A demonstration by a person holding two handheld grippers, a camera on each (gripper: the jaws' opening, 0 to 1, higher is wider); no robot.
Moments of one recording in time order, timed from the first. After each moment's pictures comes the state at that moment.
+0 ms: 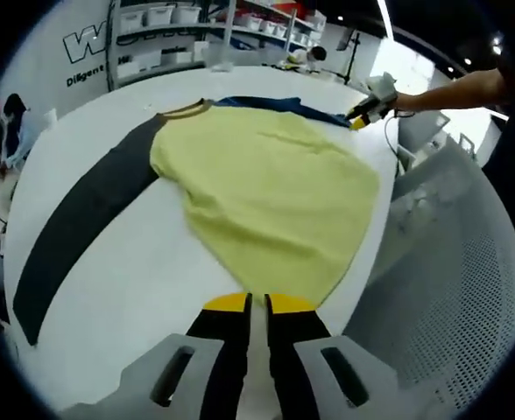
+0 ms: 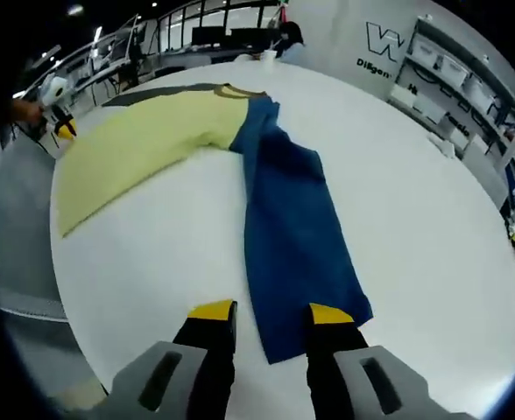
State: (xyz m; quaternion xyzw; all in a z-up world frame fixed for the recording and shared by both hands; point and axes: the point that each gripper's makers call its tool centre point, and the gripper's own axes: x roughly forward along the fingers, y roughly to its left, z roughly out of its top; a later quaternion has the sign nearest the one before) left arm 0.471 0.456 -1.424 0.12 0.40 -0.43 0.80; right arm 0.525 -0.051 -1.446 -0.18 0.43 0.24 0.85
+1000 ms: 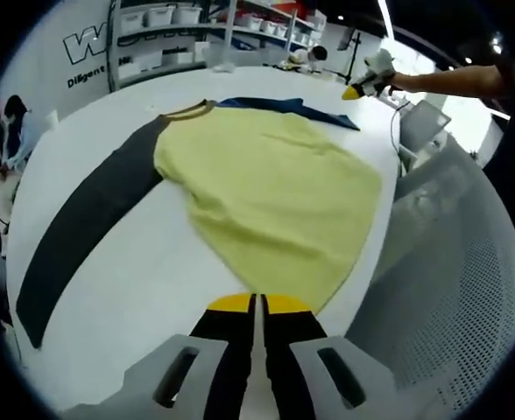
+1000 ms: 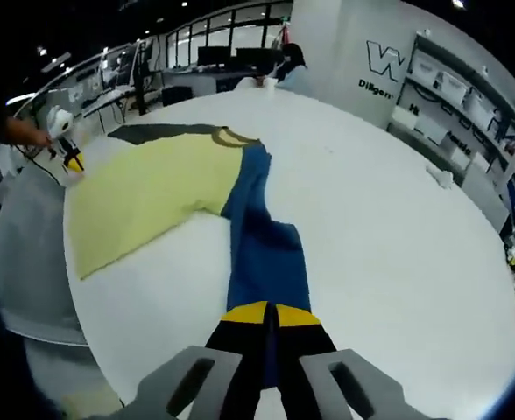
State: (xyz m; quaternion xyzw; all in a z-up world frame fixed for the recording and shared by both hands) left arm 0.476 0.458 -1.420 0.12 0.40 -0.42 0.80; right arm 0.564 -0.039 -1.384 -0.19 0.38 0.27 0.86
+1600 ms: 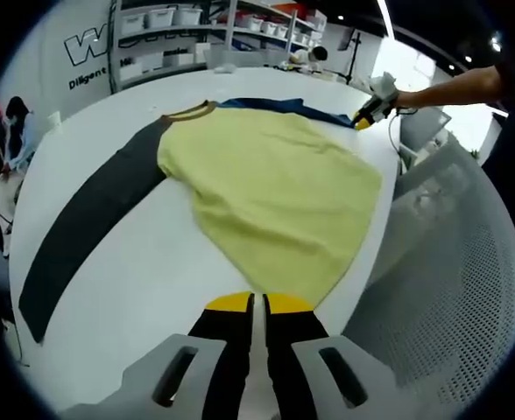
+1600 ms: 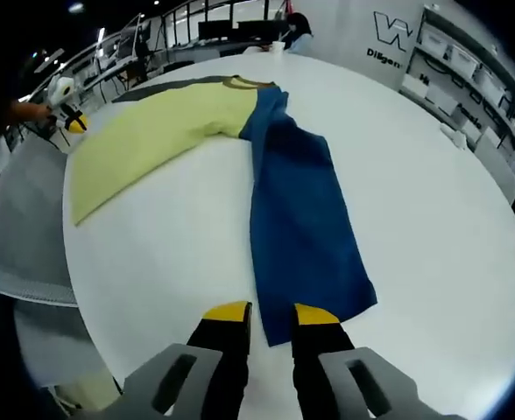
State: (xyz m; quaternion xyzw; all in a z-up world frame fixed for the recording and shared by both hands) left arm 0.472 0.466 -1.420 0.13 0.40 -0.42 0.81; right arm 0.518 -0.060 -1.448 -0.18 0.45 0.26 0.83
